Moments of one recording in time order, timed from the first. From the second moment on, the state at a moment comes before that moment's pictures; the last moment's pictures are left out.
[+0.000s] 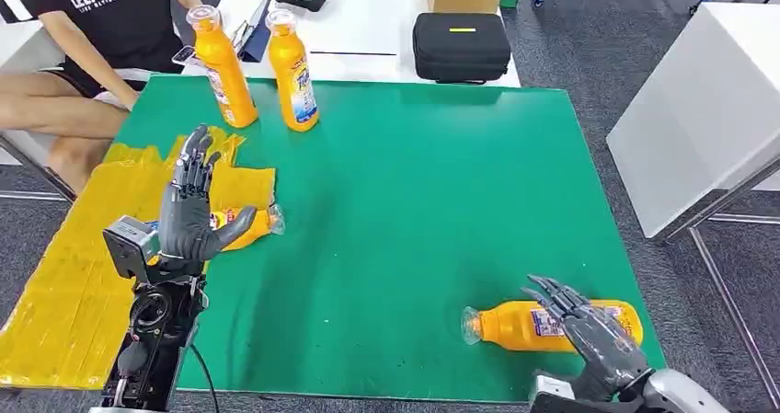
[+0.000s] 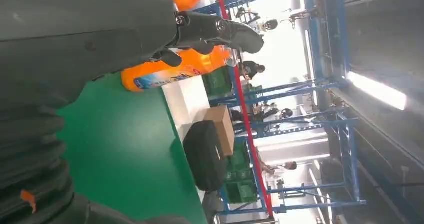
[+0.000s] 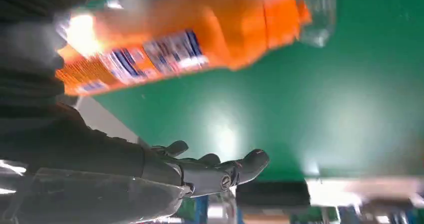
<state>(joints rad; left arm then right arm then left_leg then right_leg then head) -0.26 -0.11 -0.03 -1.18 -0.11 -0.16 -0.70 0.40 -0.42 -0.17 -1.80 0.93 0.37 -0.40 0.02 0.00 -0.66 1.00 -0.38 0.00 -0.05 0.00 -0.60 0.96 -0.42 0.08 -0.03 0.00</state>
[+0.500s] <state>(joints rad) -0.26 -0.11 -0.03 -1.18 -0.12 -0.16 -0.70 0.33 -0.46 -0.33 -1.68 0.97 0.43 -0.40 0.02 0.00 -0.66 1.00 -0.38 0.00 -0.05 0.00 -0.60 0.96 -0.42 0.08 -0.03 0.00</state>
